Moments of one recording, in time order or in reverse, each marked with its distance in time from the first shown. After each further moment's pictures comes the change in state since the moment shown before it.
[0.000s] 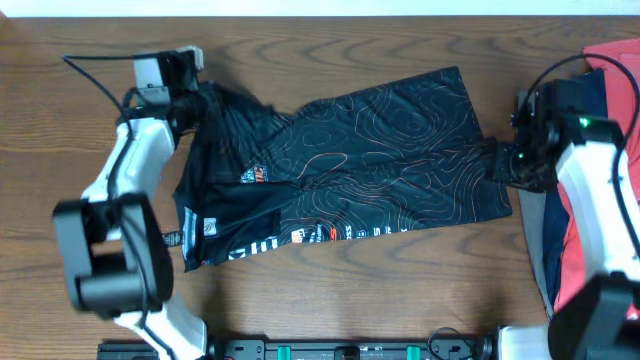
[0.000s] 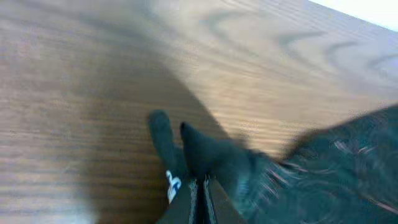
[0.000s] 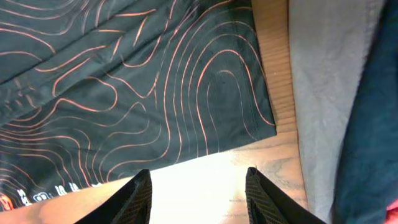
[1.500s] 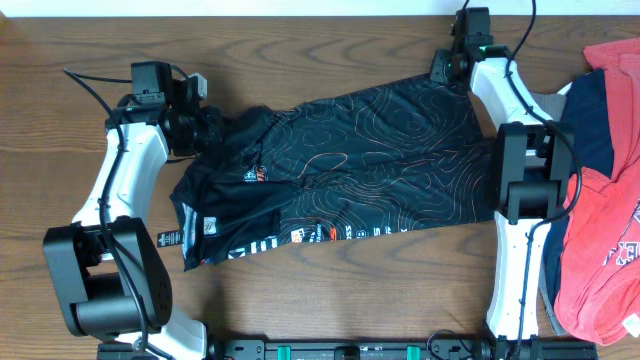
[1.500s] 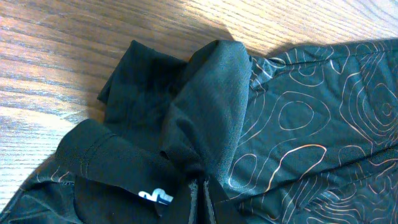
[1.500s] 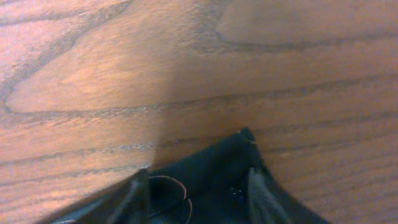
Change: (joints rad) left arm 0.000 -0.092 0.001 -0.397 0.030 -0.013; right arm 0.159 0.914 0.783 0.507 0.089 0.156
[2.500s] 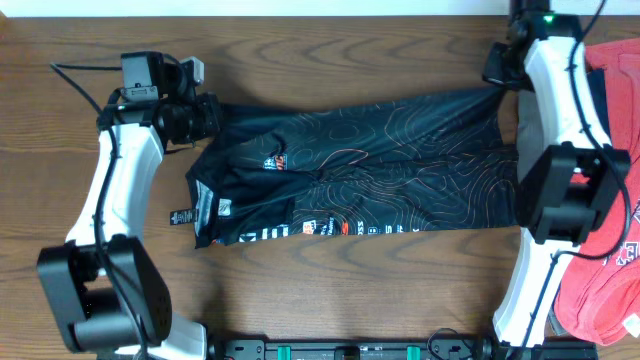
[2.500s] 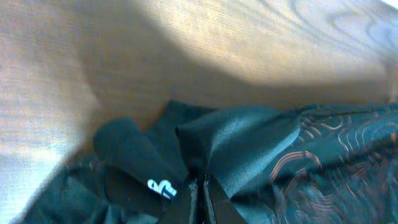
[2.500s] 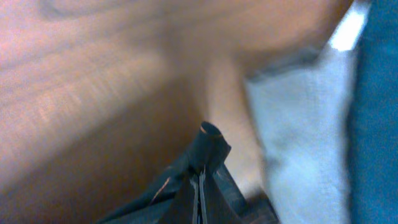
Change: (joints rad) left arm 0.000 -0.069 0.034 -0.002 0.060 0.000; right arm -0.111 -0.222 0.105 -0.563 0.187 0.040
